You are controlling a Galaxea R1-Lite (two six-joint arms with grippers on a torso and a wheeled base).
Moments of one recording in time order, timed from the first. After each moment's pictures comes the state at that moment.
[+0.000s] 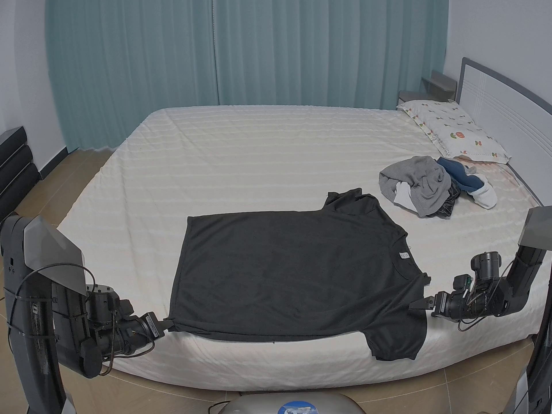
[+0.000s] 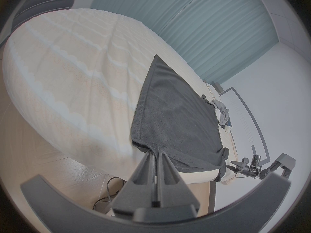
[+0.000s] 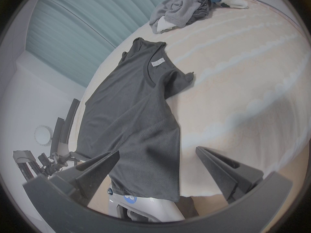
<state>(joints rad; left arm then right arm) -0.04 2.37 -0.17 -1.55 -0.38 -0.61 -0.12 2.26 -0.55 -0.80 0.49 0.26</state>
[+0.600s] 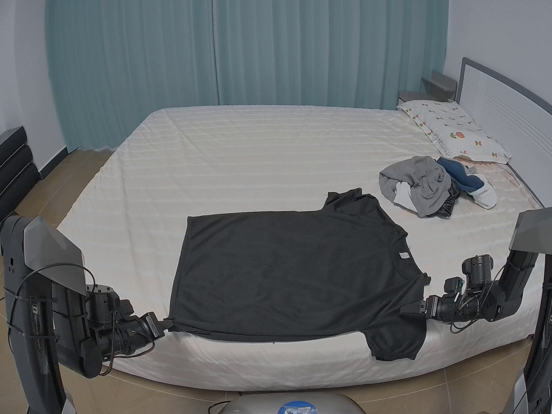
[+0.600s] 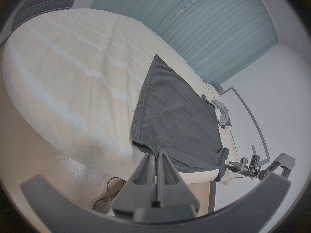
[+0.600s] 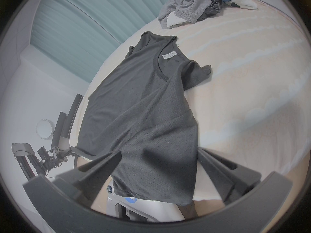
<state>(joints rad) -0.04 2.37 -0.17 -1.55 -0.38 -0.61 -0.06 2.30 -0.54 -0.86 0.49 0.27</state>
